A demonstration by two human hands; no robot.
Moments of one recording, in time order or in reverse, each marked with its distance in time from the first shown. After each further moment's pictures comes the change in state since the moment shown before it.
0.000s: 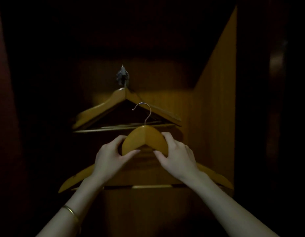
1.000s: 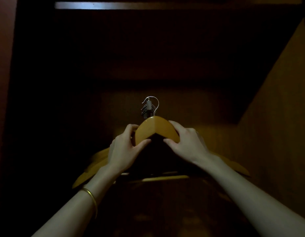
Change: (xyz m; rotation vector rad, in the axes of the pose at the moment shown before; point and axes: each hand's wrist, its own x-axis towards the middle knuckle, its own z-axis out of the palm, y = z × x) left_hand 0.180 -0.062 -0.009 0.203 0.298 0.100; right_hand 0.220 0.029 0.031 0.022 0.093 -0.198
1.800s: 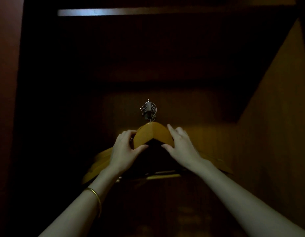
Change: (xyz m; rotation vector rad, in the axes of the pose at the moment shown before) left_hand 0.000 -0.014 0.008 0.022 -0.063 -0.061; right_hand -0.005 -0.007 0.017 0.094 -0.073 0.072
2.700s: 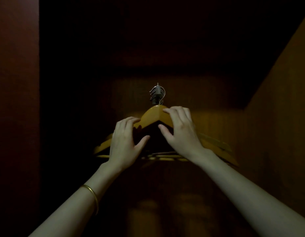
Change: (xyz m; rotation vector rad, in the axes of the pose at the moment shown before) left_hand -0.055 0.018 -0.035 0.174 0.146 0.101; right_hand -0.033 -0.042 -0.002 -0.059 0.333 -0.261
